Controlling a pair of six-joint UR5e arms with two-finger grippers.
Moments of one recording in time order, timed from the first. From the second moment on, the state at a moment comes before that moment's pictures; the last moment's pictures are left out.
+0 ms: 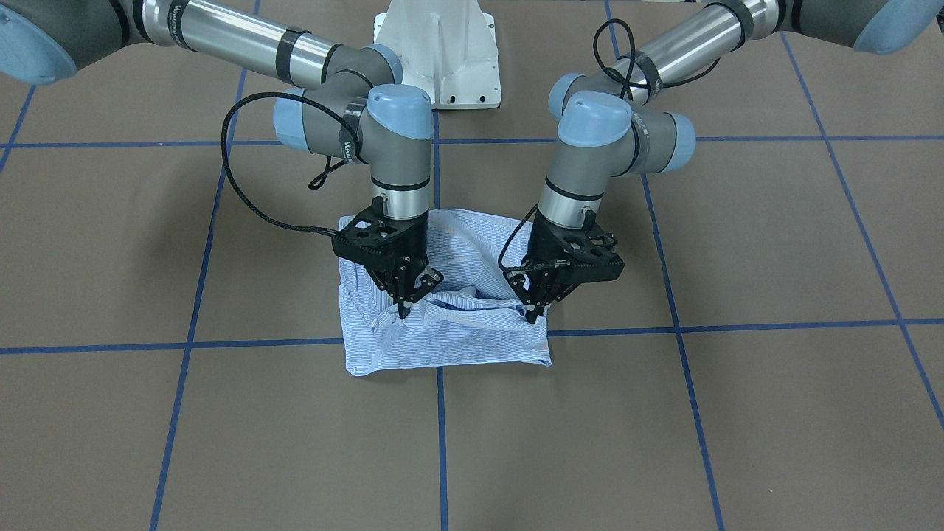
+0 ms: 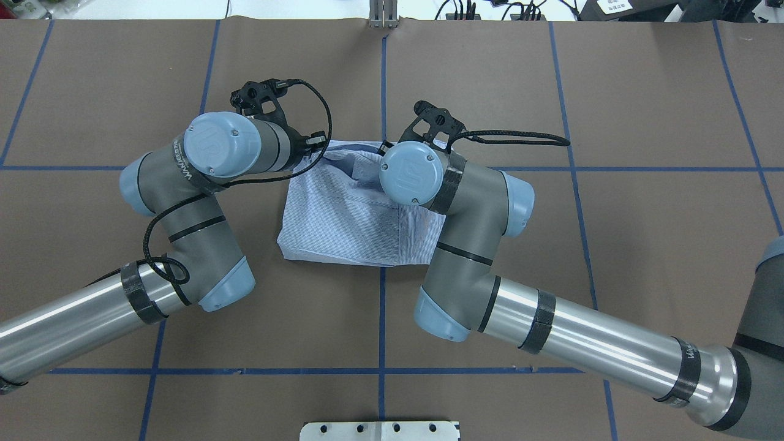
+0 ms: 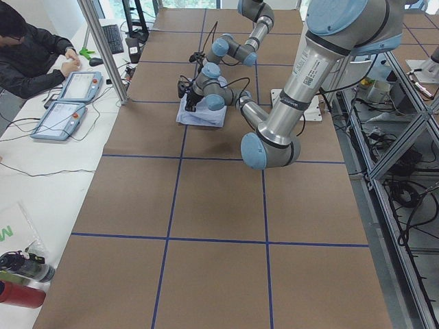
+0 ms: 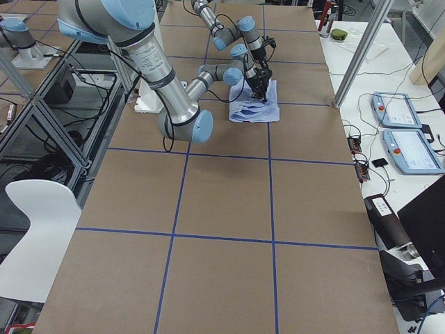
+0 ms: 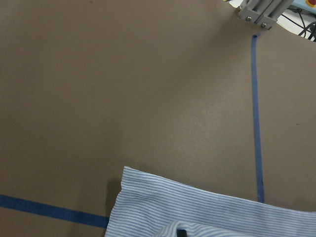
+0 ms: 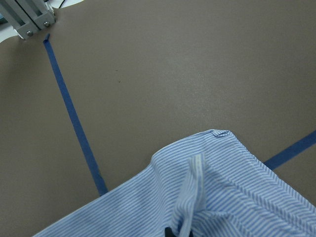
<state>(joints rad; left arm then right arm) -0.63 -2.20 -1.45 -2.11 -1.59 -1.42 0.50 -0.77 1.41 -1.37 1.38 1.76</state>
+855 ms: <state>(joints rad) -0.68 -2.17 -1.44 -2.23 -1.64 -1.19 0.58 -0.75 1.42 -1.37 1.54 1.60</state>
